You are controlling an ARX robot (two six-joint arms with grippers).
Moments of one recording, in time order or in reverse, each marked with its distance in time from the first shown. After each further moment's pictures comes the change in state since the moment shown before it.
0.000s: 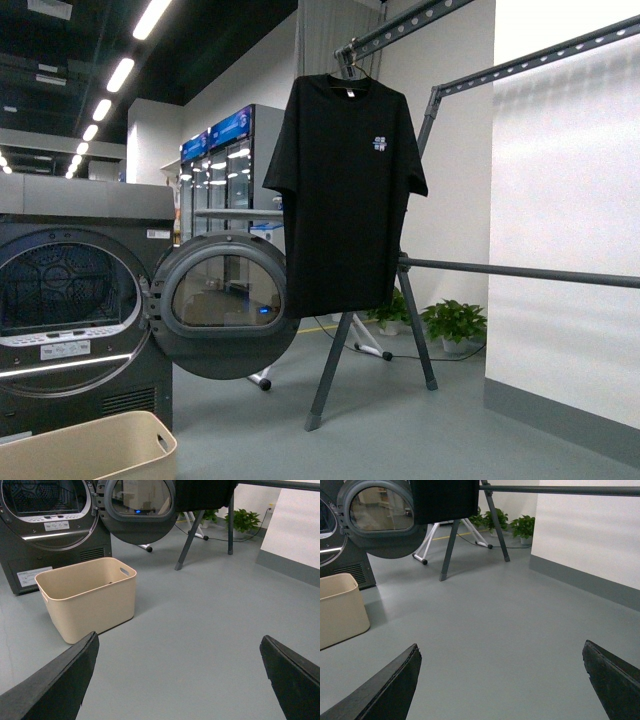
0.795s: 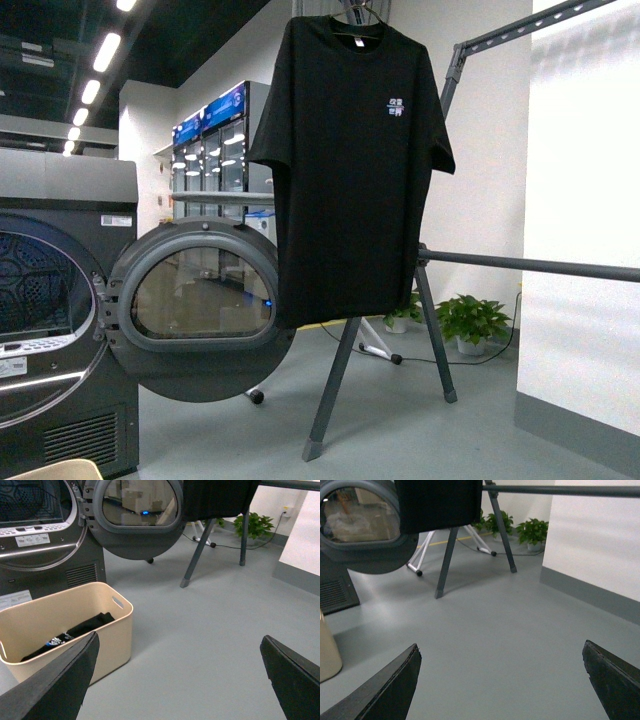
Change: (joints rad) left arm 0.000 0.000 0.000 0.000 0.000 0.000; right arm 0.000 0.000 0.000 0.000 0.000 0.000
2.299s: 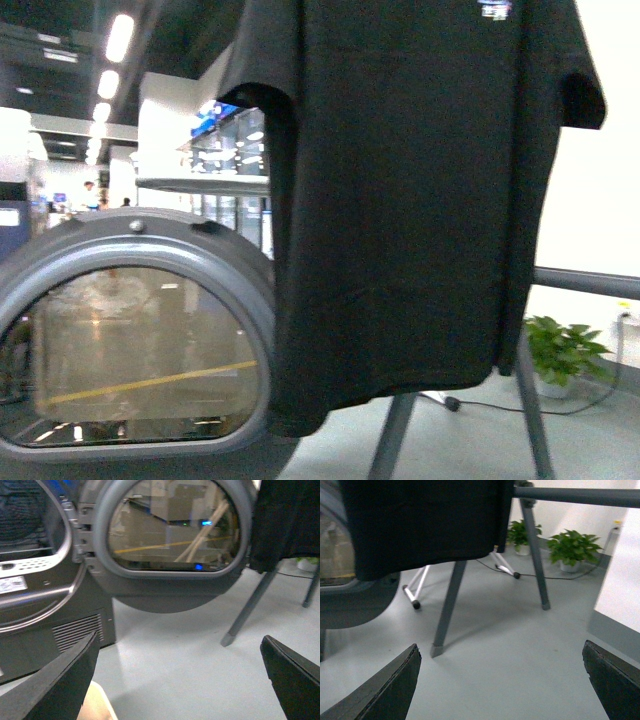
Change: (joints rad) left arm 0.000 0.002 0.000 0.000 0.000 0.000; right arm 0.000 0.000 0.000 0.000 0.002 0.000
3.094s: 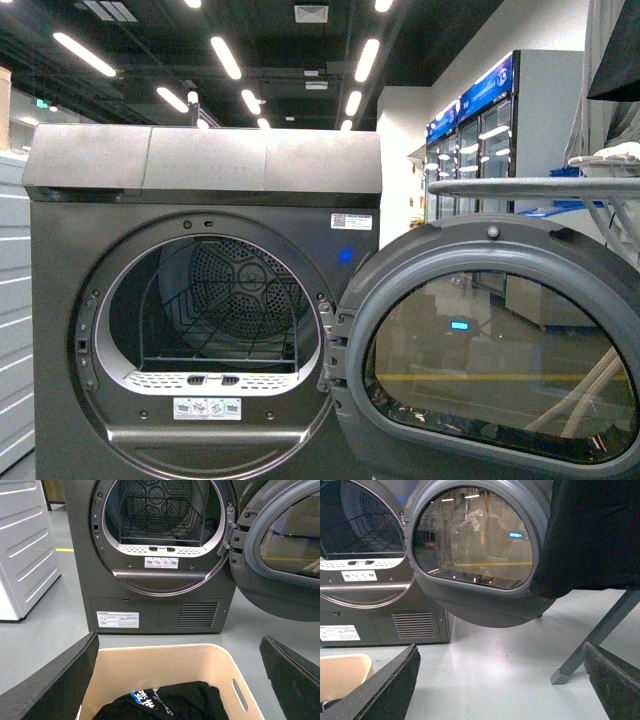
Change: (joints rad) left arm 0.000 -0.002 0.000 0.000 -0.001 0.000; right arm 0.001 0.000 0.000 0.000 -0.003 0.000
